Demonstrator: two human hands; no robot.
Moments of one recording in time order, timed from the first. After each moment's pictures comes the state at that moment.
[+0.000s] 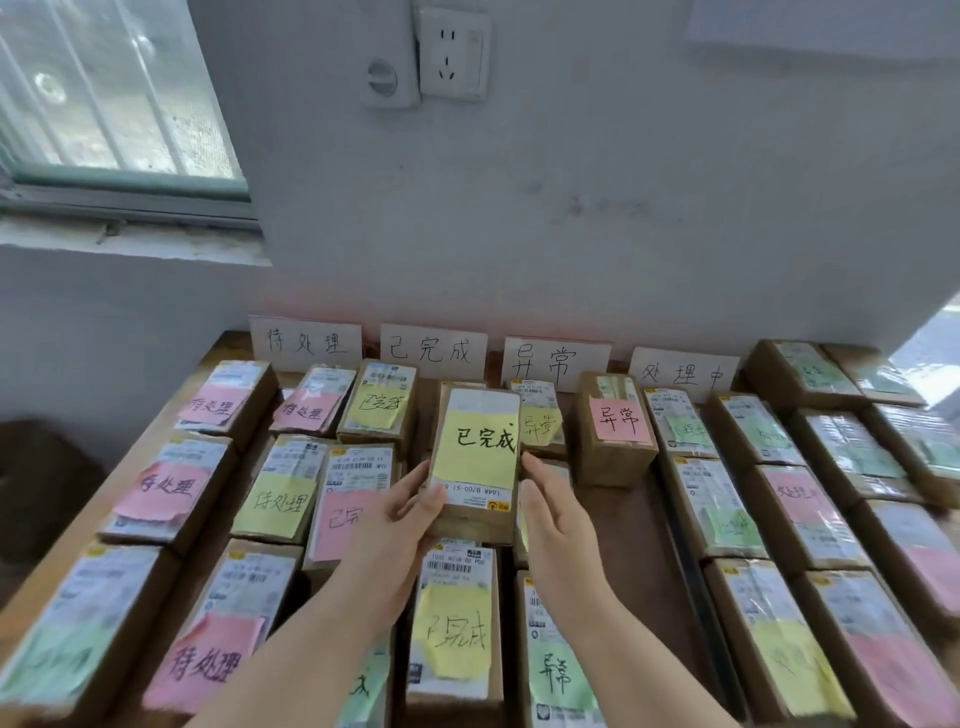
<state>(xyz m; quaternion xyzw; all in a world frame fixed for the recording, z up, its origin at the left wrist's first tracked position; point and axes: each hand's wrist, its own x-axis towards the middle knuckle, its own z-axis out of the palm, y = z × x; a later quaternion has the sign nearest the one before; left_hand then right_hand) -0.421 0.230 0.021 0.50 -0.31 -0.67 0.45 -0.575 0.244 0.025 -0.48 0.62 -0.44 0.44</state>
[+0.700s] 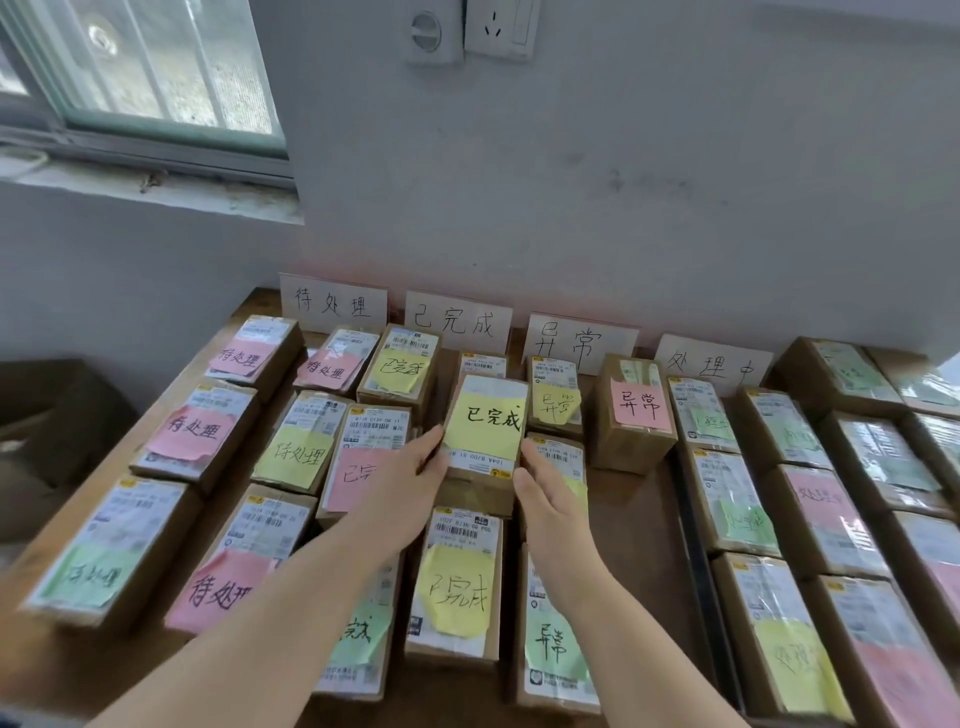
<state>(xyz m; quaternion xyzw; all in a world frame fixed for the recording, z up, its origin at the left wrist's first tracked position) -0.420 0.221 0.023 0.65 -0.52 -0.48 0.29 -0.575 0.242 0.011 -0.46 0.61 -0.38 0.52</state>
